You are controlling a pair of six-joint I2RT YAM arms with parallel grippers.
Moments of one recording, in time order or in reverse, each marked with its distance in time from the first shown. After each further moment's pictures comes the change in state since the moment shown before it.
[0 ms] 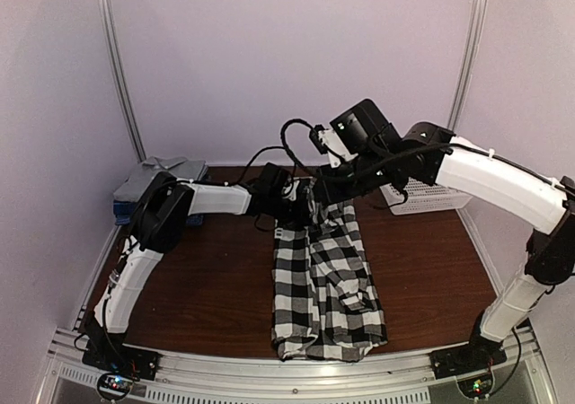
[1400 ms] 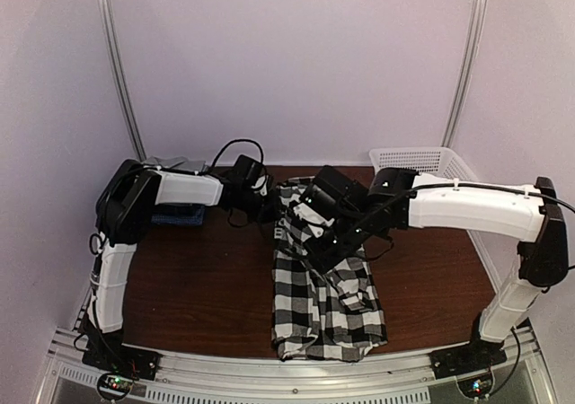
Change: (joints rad) left arm 0.080 -0.251 -0.278 -0.070 -0.179 0.014; right arm 0.155 0.061 -0.192 -0.076 -0.082 -0.039
